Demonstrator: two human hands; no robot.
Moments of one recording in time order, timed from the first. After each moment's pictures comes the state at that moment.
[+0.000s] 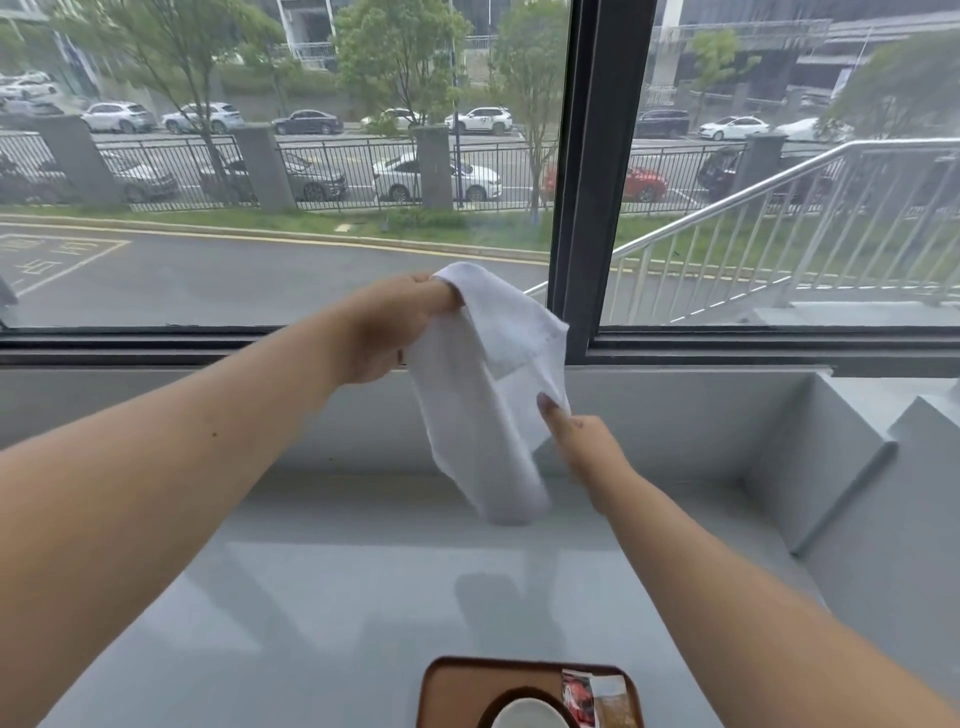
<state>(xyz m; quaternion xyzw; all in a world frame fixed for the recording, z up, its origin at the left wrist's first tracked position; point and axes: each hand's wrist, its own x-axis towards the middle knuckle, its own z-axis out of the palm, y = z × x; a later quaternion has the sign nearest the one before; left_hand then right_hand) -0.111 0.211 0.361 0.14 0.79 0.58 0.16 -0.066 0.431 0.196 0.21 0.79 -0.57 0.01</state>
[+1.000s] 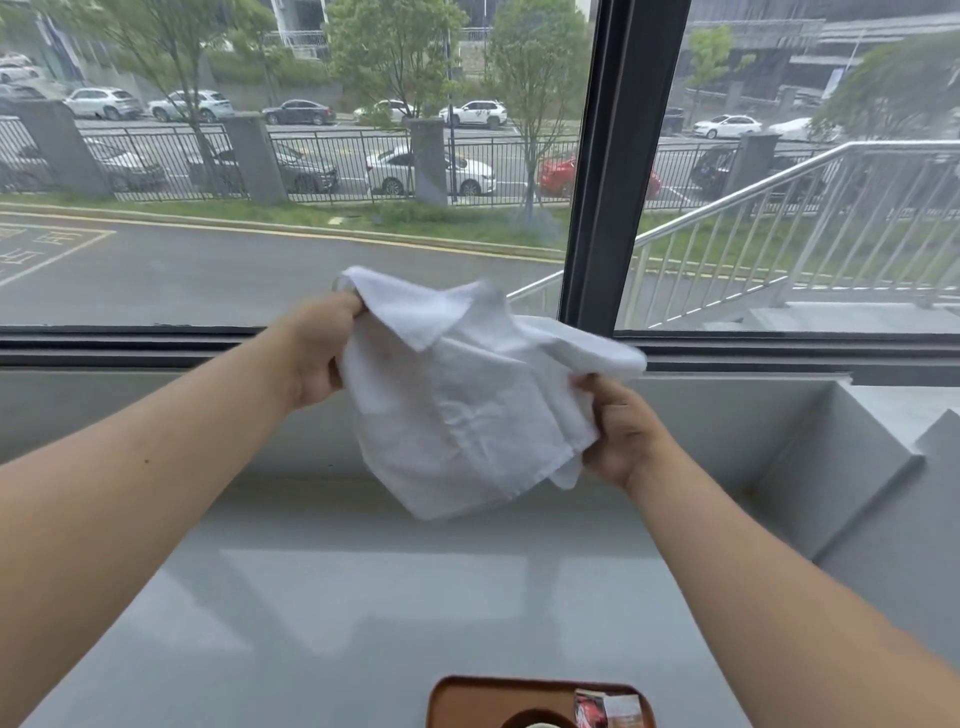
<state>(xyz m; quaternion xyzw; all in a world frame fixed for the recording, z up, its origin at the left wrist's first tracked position) -0.157 0.144 0.328 -0.07 0.75 0.65 0.10 -0.091 0.435 0.227 0.11 0.48 -0.87 0.08</state>
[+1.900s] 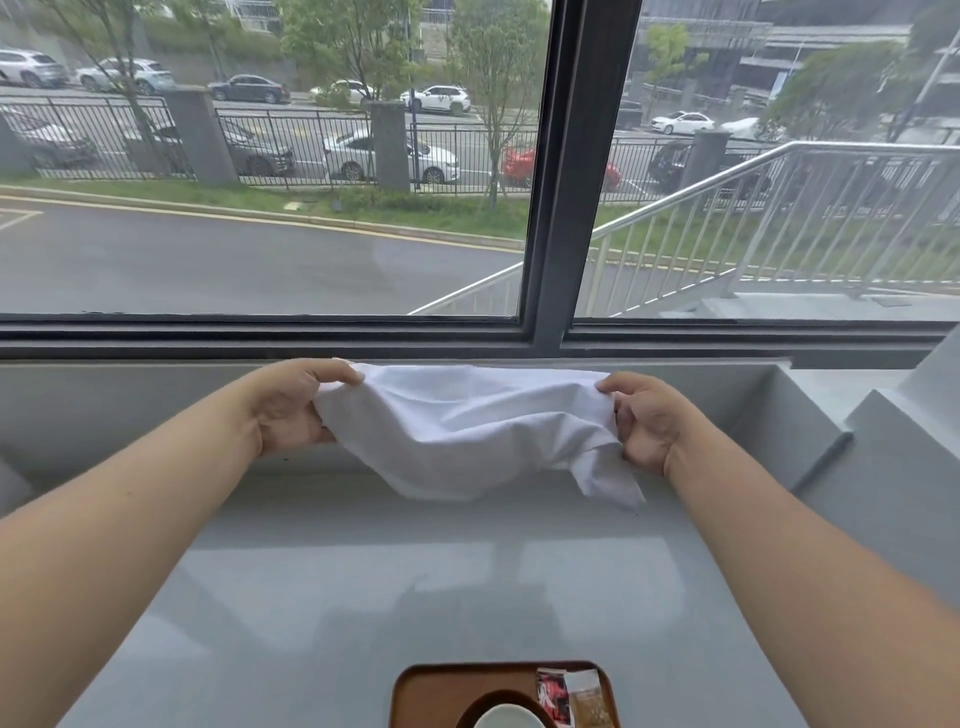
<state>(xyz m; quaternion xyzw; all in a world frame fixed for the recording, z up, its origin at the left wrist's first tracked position) -0.159 0.130 0.257 -0.09 0.66 0.69 0.29 -0.080 0.511 0.228 0.26 0.55 -0.79 0.11</state>
